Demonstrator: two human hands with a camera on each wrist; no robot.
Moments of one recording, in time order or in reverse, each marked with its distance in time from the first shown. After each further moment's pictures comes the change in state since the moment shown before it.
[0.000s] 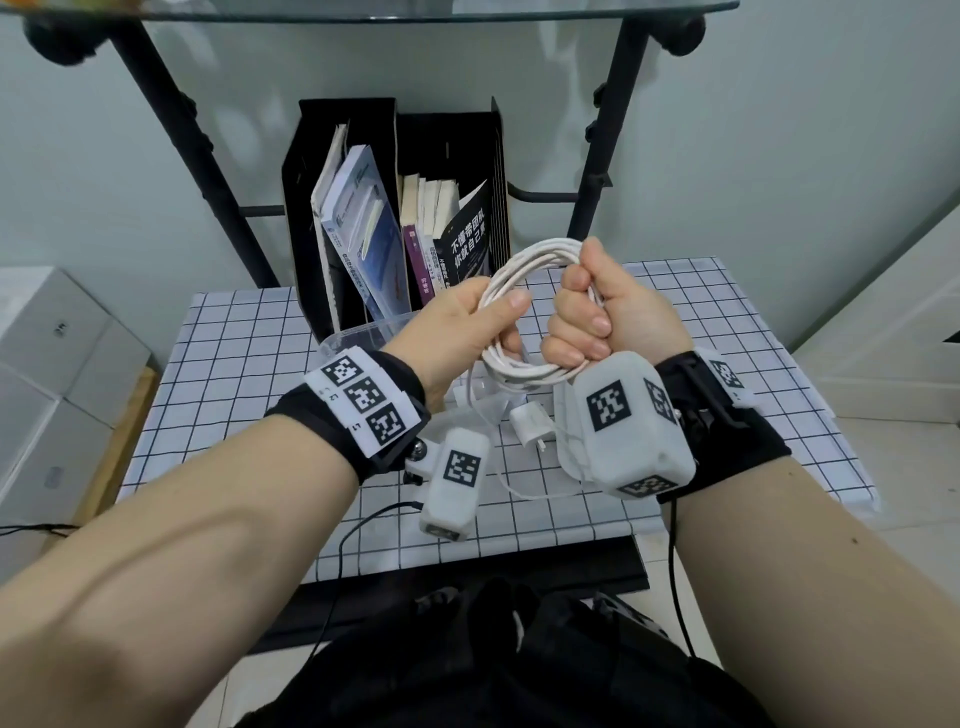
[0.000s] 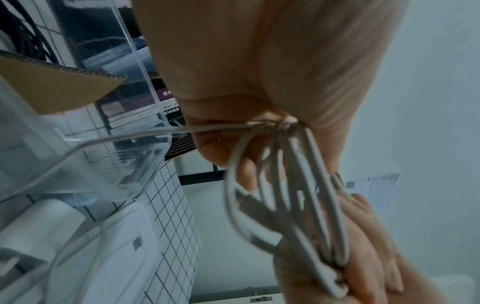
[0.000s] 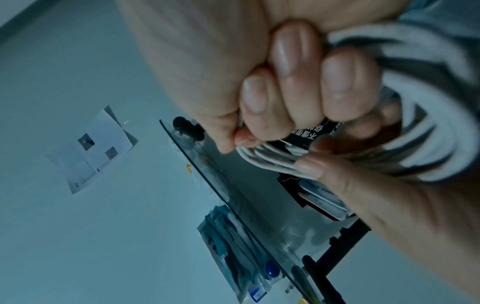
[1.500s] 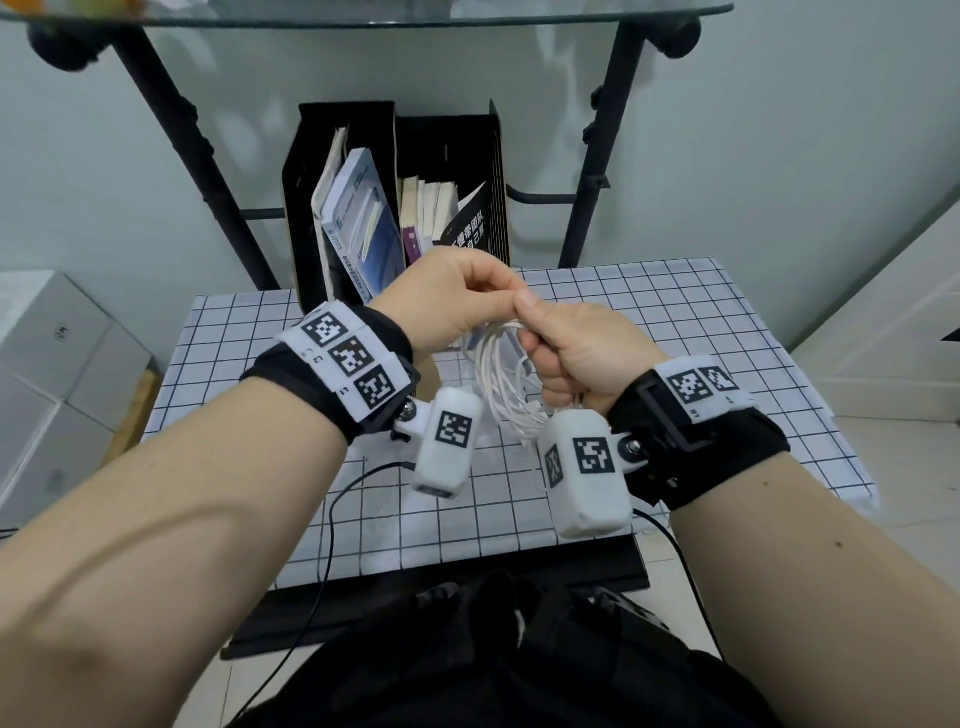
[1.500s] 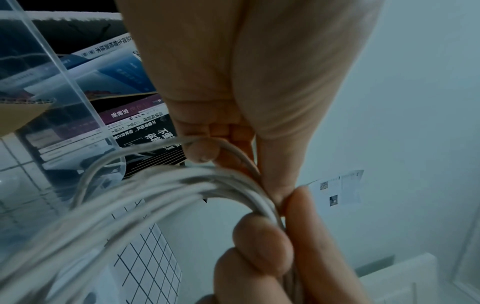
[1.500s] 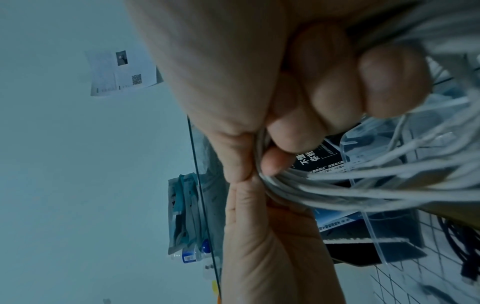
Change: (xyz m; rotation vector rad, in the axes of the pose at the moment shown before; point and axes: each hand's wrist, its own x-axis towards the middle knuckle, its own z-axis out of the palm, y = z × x) left_hand 0.003 0.038 -0.015 0.375 -0.034 0.054; right_hand -0.004 0.016 -0.001 -0.649 0.057 0.060
